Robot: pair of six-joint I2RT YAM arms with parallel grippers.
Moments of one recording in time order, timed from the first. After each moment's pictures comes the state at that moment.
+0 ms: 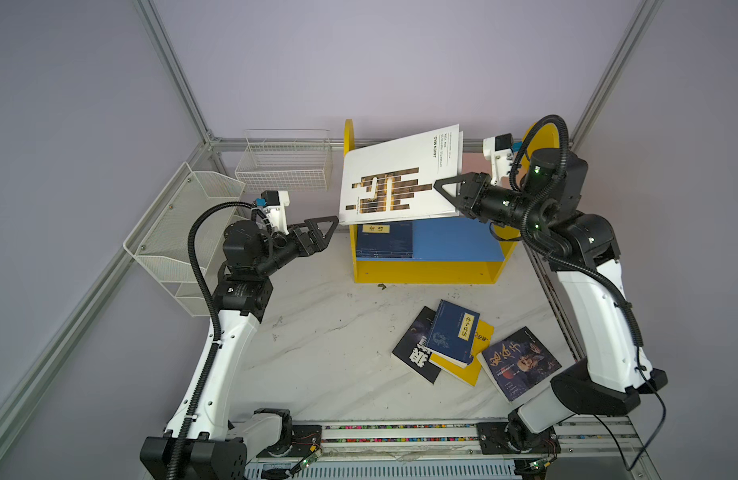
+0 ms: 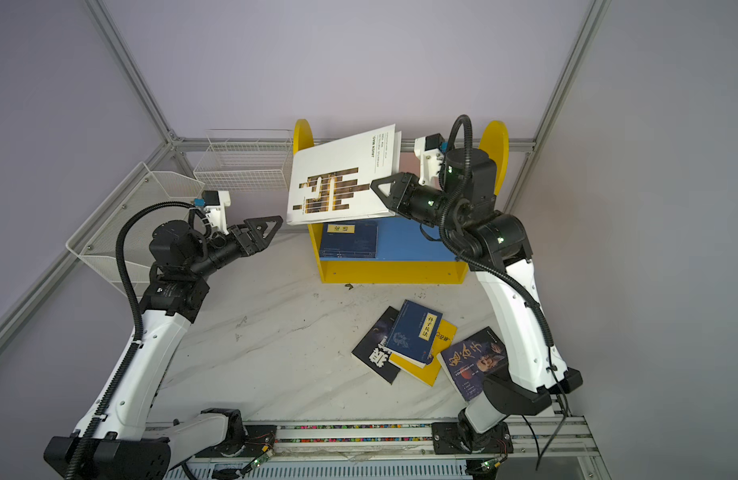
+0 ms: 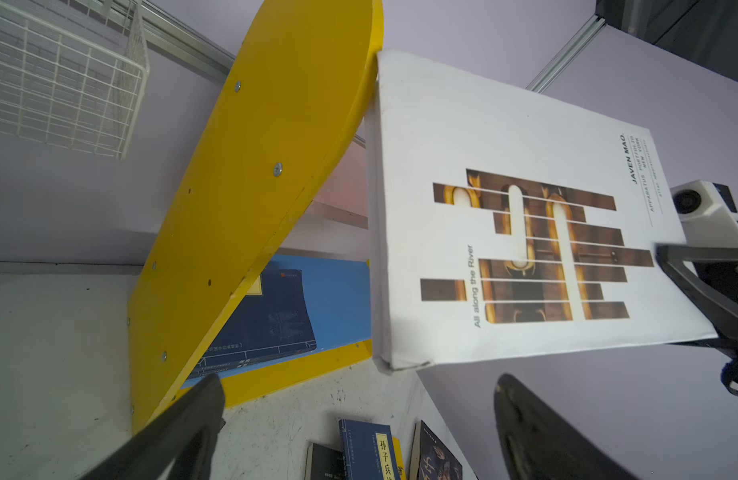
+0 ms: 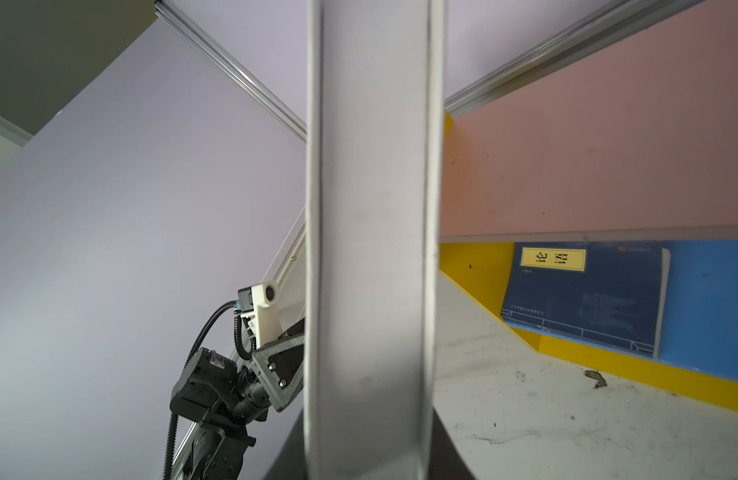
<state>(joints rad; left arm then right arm) -0.05 1.16 1.29 -0.16 0.61 -0.64 0.43 1.63 2.35 -0.85 -0.41 0.75</state>
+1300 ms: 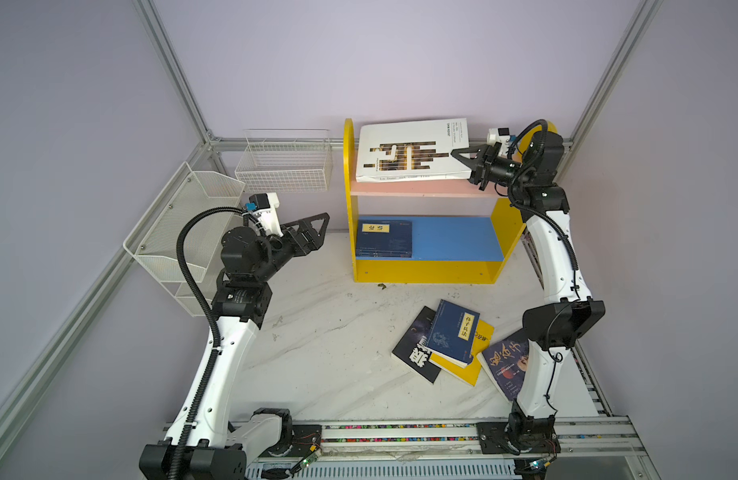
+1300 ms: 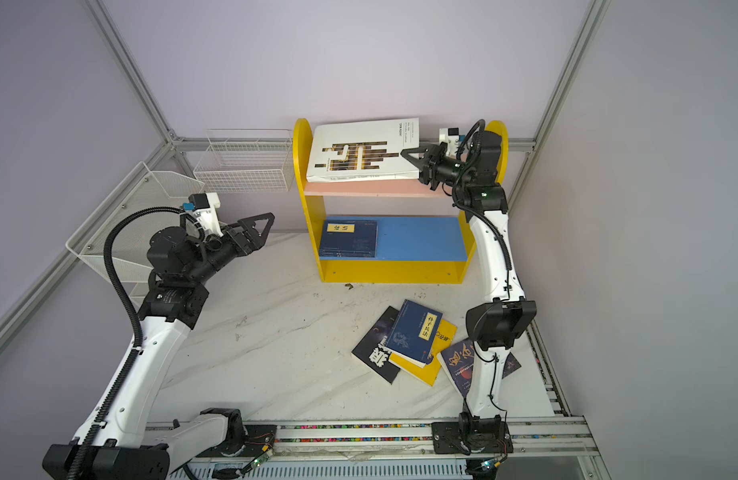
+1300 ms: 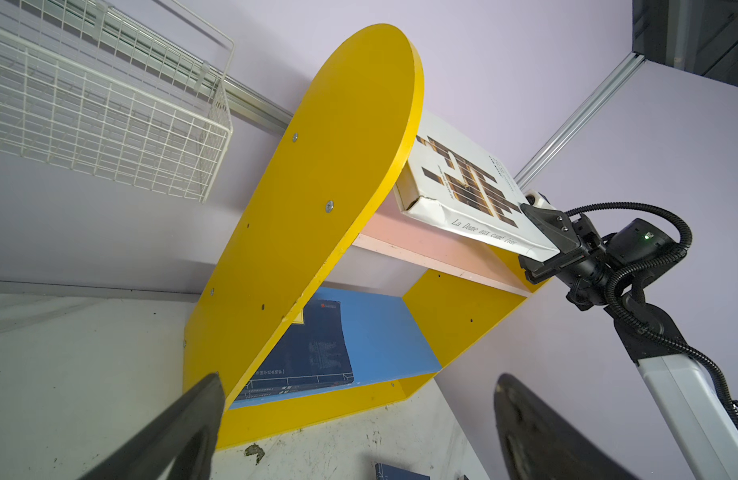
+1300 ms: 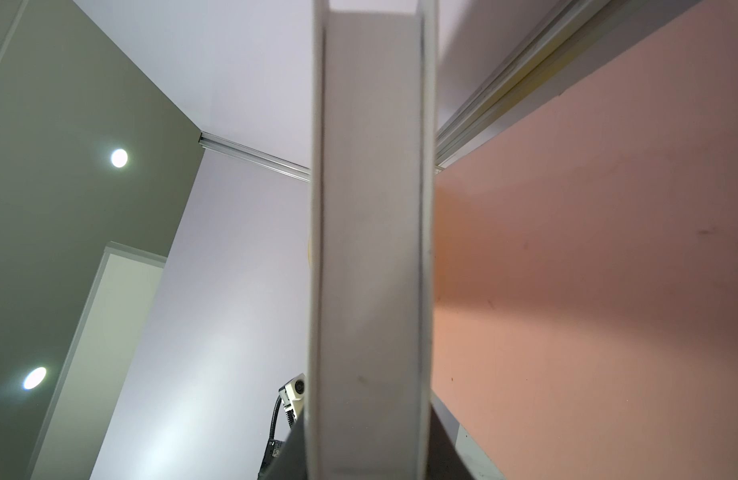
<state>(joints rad) -0.04 1.13 1.23 -0.09 0.47 -0.62 0.10 2.05 2.47 -0.36 -0.98 1.29</state>
